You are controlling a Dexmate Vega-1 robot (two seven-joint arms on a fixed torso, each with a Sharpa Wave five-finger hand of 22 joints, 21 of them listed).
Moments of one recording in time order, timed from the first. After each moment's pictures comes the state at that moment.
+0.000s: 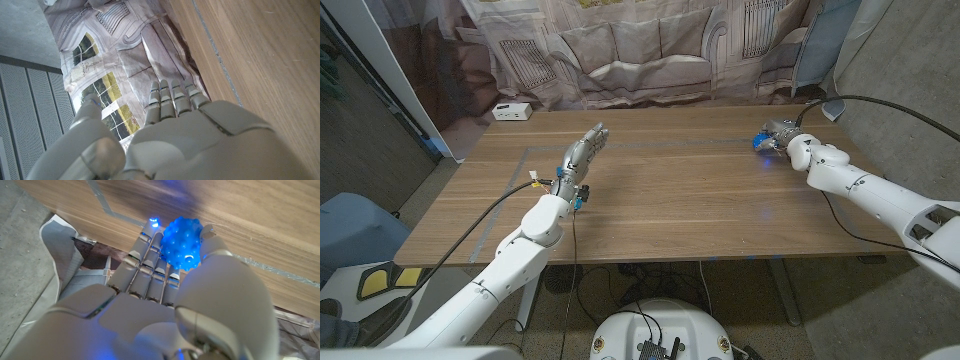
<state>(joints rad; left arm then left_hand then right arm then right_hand) 1.08 0.58 0.35 -1.72 -0.43 -0.27 0.23 0.21 0.04 0.39 -0.14 0.18 0.38 0.11 0.19 0.18 0.34 0.07 0.22 0.20 0.26 0.08 0.19 0.18 0.15 0.09 0.20 0.17 -0.36 -0.74 -0.84 -1.11 -0.49 -0.24 -0.06 1.00 0.05 0.27 -0.14 0.19 0.72 -0.02 0.20 0.21 0.73 0.02 0.20 0.22 0.75 -0.08 0.24 0.36 0.88 -0.10 0.37 0.18</state>
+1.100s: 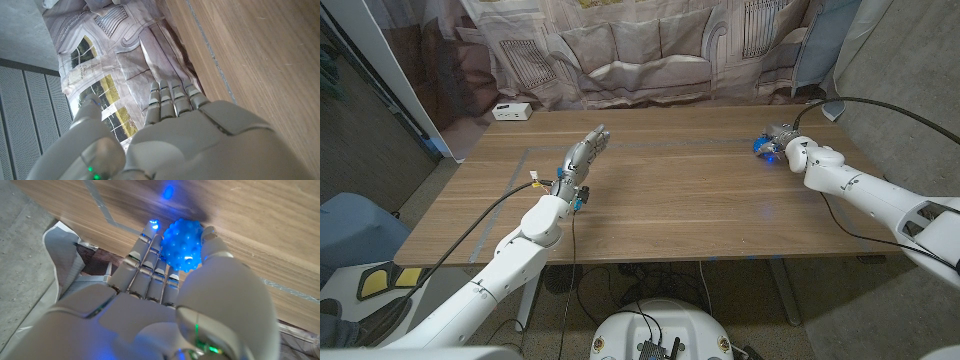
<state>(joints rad) 1.07 0.59 0.36 -1.71 -0.44 -0.27 0.22 0.21 0.04 0.39 -0.14 0.18 0.38 0.11 0.19 0.18 0.34 0.07 0.22 0.20 0.26 0.08 0.19 0.18 0.15 0.09 0.20 0.17 -0.33 -0.72 -0.89 -1.06 -0.50 -0.25 -0.05 0.97 0.04 0.26 -0.13 0.19 0.67 -0.01 0.19 0.21 0.68 0.03 0.19 0.22 0.70 -0.07 0.23 0.36 0.84 -0.09 0.35 0.18</state>
